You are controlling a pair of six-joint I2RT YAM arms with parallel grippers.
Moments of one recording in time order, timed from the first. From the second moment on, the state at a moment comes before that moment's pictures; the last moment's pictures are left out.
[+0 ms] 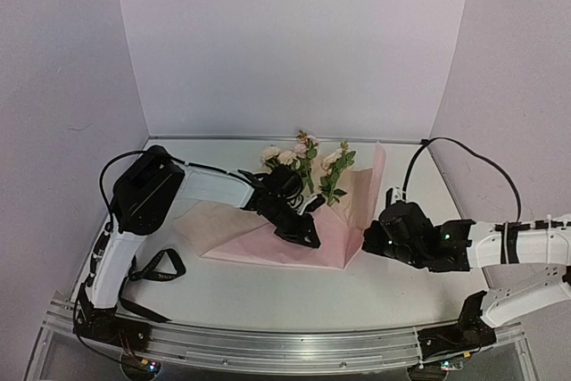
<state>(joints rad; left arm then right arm) -0.89 2.31 1.65 -0.31 0.65 -0.39 0.97 1.18 0.58 -0.17 0.46 0.96</state>
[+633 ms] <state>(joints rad) -0.78 2.12 1.42 -0.24 0.66 -0.46 0.96 1.39 0.74 -0.11 0.29 0.85</state>
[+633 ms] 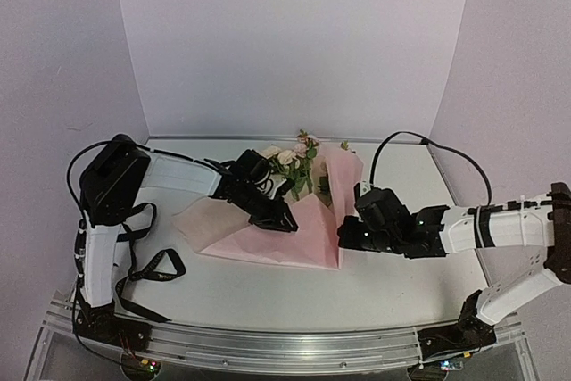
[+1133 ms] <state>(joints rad) -0.73 1.91 1.13 -0.26 0.68 -0.46 0.95 1.49 0.84 -0.13 0.24 0.84</state>
